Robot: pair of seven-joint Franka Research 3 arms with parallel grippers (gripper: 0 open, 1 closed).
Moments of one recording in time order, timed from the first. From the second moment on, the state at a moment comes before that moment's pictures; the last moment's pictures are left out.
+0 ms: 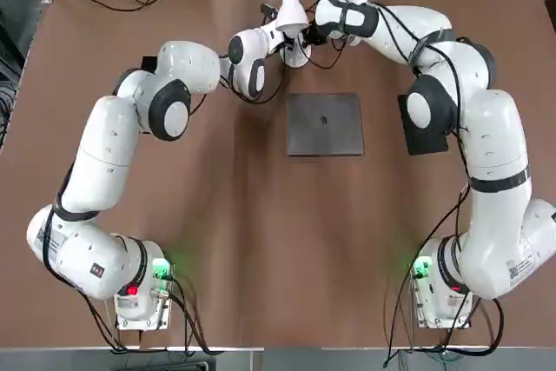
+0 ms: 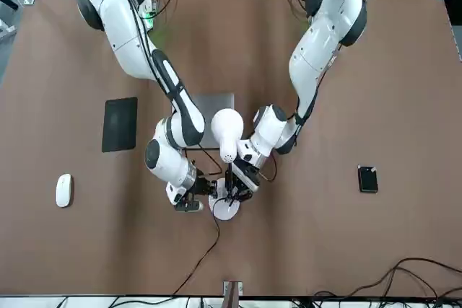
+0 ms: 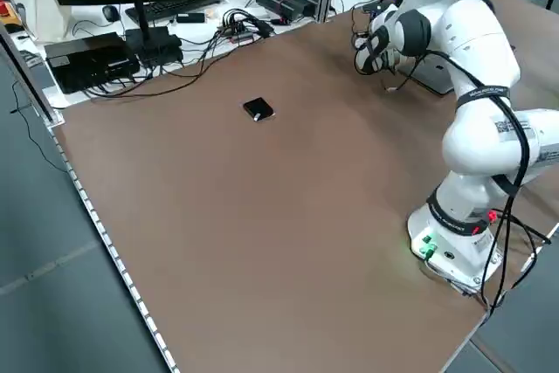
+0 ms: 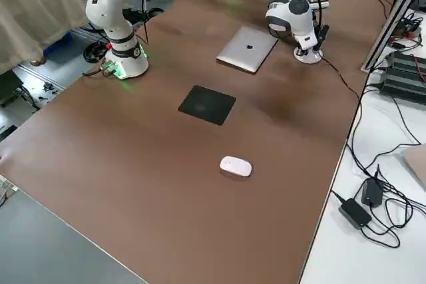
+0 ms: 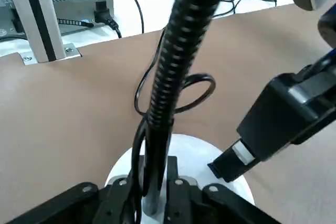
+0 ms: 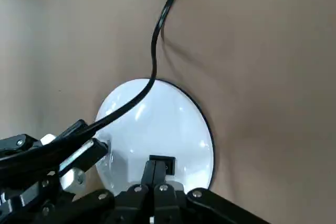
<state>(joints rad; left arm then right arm) -0.46 1.16 -0.29 -1.34 -0.06 3.43 0.19 0.47 0.97 0.05 -1.28 0.61 2.54 0.09</state>
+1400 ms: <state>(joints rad) -0.46 1.16 -0.28 -1.34 -0.06 3.43 0.19 0.54 0.97 0.04 -1.30 0.64 2.63 0.09</state>
